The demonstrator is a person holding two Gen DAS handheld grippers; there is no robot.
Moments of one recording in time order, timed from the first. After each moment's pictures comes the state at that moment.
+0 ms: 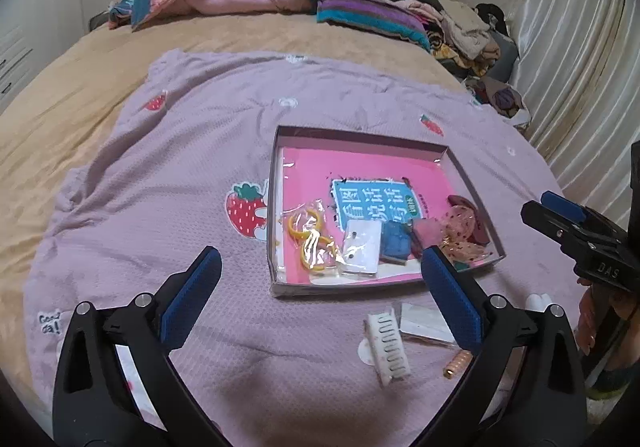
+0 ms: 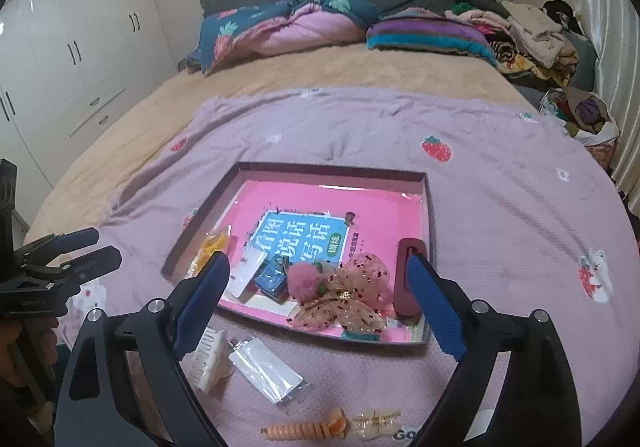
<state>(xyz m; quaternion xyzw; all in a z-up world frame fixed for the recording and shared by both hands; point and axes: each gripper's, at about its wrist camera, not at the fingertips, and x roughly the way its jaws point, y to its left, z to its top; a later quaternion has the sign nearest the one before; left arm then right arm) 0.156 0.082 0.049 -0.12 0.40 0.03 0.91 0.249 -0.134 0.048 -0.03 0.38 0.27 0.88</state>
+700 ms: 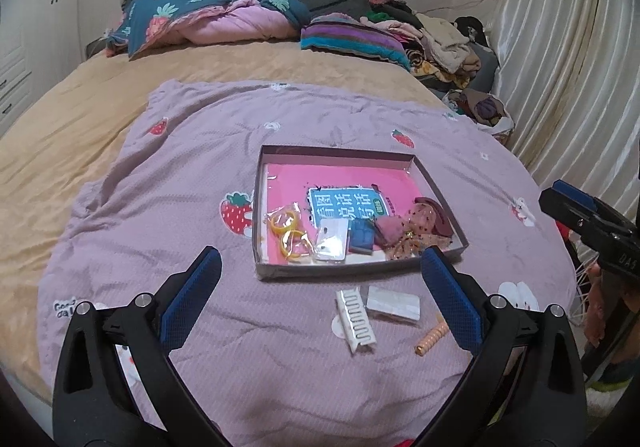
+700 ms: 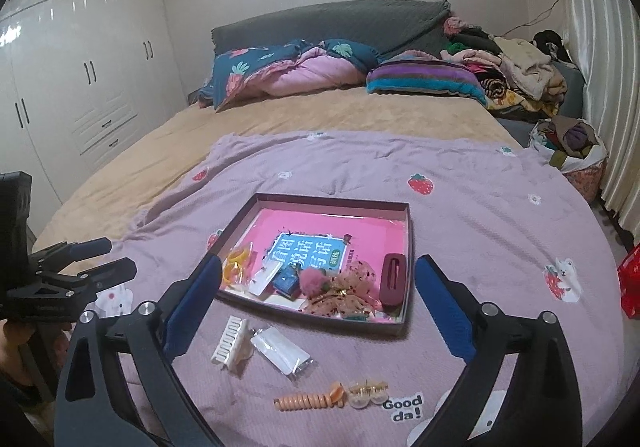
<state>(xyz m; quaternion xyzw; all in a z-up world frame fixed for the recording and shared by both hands) 0.107 0.053 0.077 -0.10 0.37 0.02 0.93 0.183 -0.171 0.096 -0.02 0.31 0.27 0.91</state>
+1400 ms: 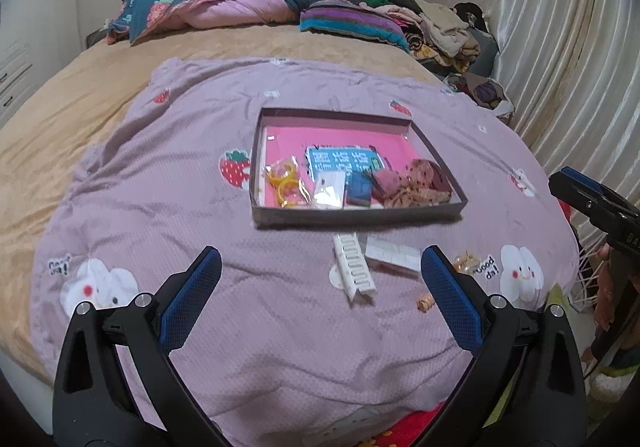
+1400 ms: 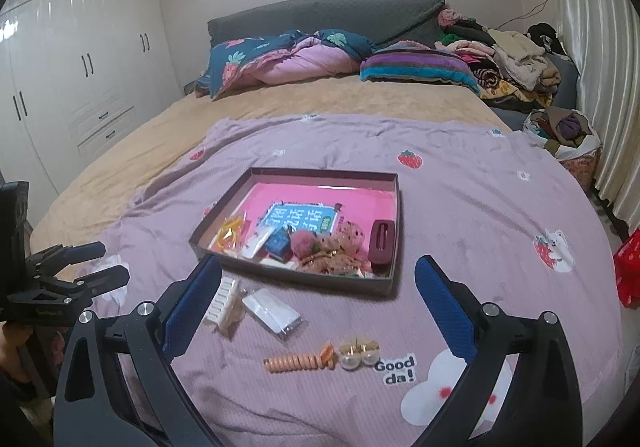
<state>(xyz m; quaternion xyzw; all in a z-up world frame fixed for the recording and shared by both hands) 0.072 0.038 0.043 -0.09 0.39 0.02 0.92 0.152 -0.193 0.072 -0.03 0.33 0.26 0.91</state>
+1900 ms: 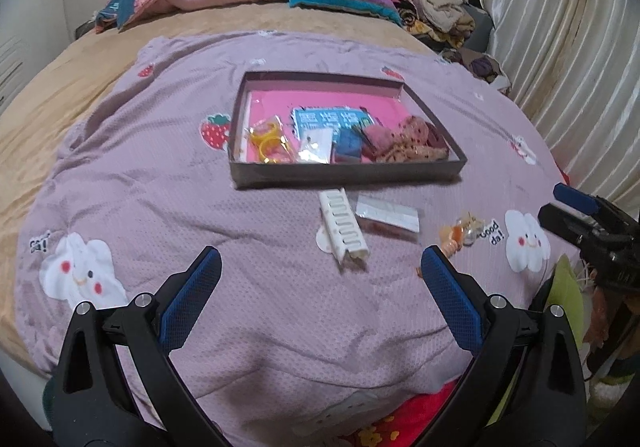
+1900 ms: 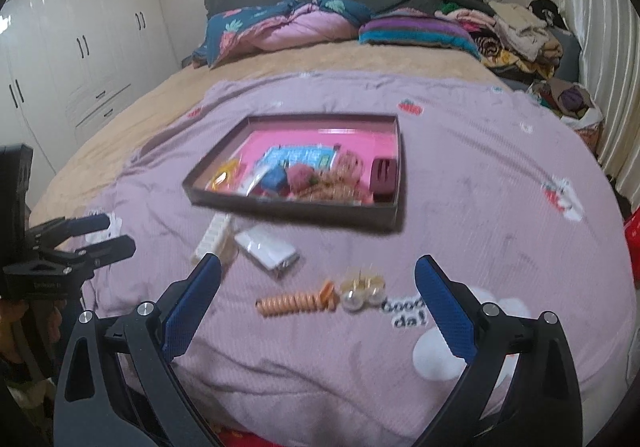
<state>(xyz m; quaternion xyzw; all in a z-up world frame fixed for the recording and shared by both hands) 0.068 0.018 0.008 -0.08 0.42 0.00 0.90 0.128 -0.202 0.014 -0.04 0.38 0.27 0.88</state>
